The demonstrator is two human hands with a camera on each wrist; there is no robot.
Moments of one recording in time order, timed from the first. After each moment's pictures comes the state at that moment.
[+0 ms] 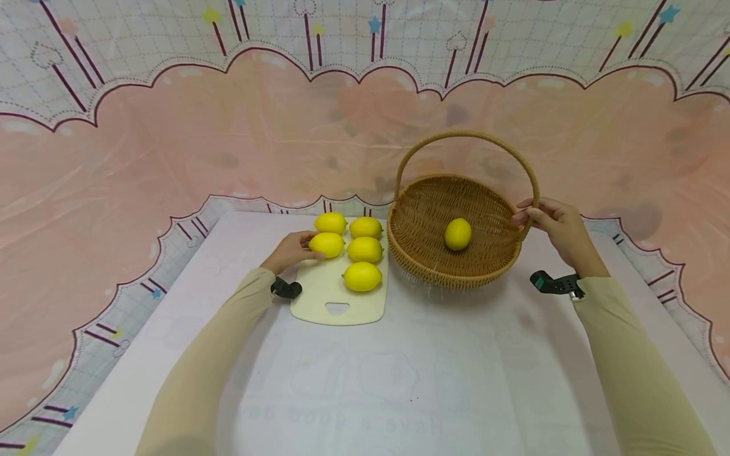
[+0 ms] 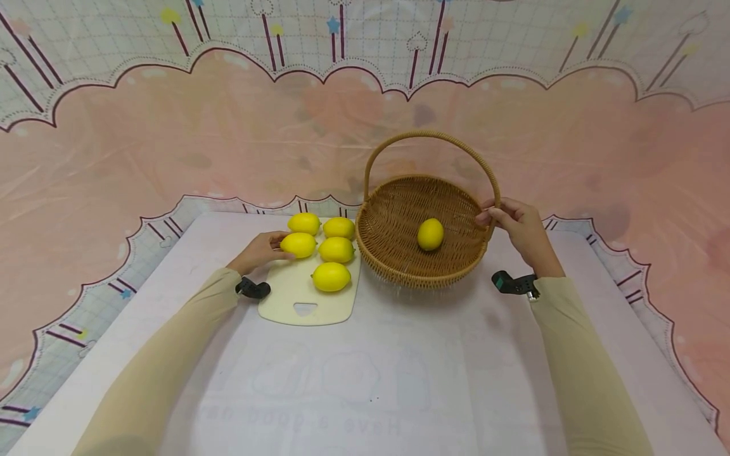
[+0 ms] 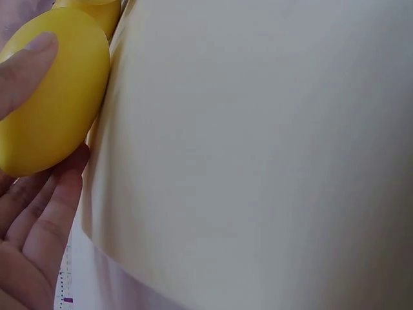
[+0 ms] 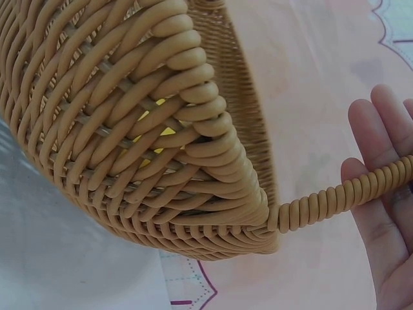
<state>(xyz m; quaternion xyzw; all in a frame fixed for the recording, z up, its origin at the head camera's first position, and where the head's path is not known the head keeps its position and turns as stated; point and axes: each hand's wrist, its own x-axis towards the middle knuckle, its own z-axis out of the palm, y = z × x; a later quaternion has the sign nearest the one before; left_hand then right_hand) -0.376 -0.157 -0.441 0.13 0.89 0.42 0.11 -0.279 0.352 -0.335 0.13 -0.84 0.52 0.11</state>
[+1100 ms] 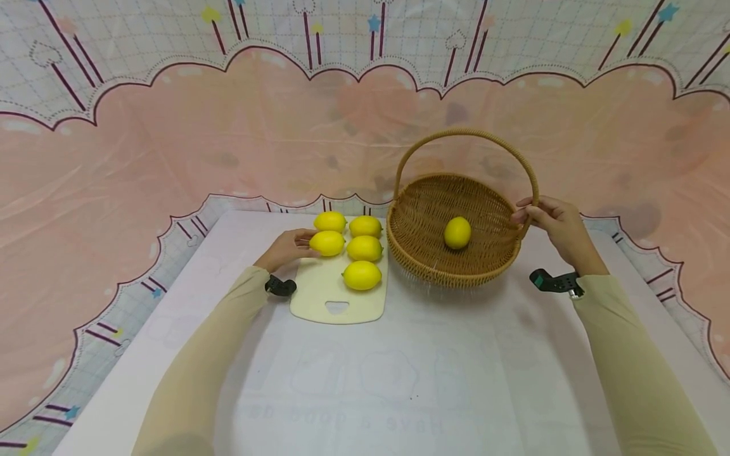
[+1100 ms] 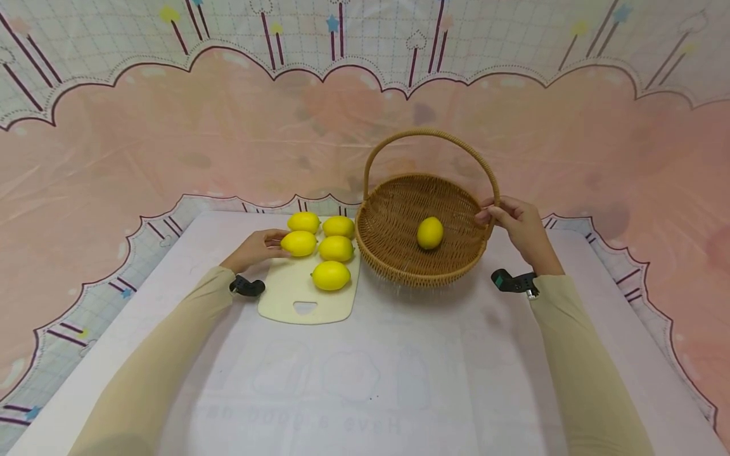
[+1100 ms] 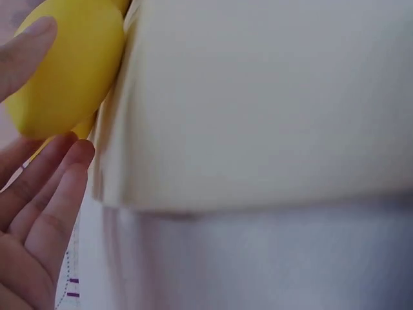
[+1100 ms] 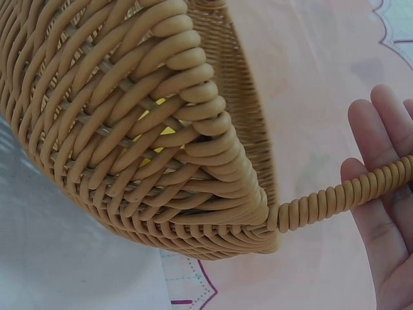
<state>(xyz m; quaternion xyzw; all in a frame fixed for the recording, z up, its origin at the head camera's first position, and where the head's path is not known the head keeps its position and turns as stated) -0.371 -0.166 -0.433 0.12 0.89 0.42 0.12 -0.279 0.352 -0.335 0.13 -0.84 0.52 0.12</state>
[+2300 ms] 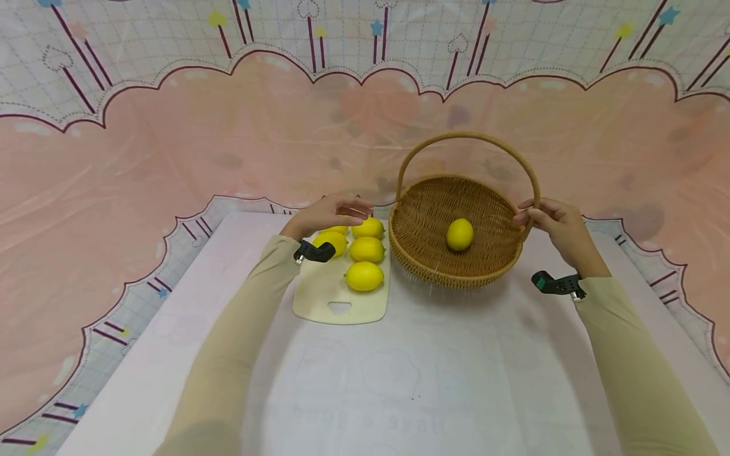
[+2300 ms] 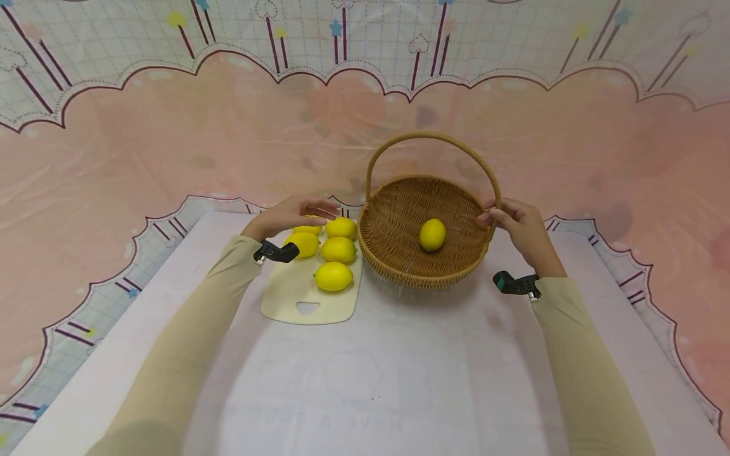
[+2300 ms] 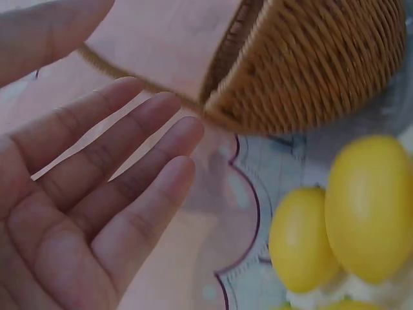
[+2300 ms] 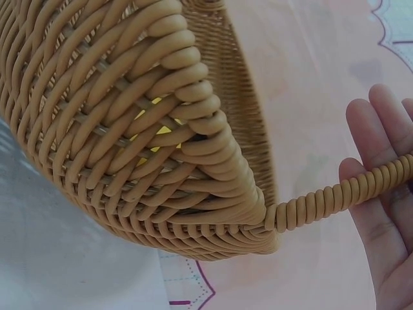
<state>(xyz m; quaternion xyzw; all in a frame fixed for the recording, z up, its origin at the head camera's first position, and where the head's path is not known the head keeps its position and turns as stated) -0.363 -0.088 -0.328 0.33 0.81 0.44 0.18 -0.275 0.352 -0.333 0.14 -0.84 0.50 0.12</state>
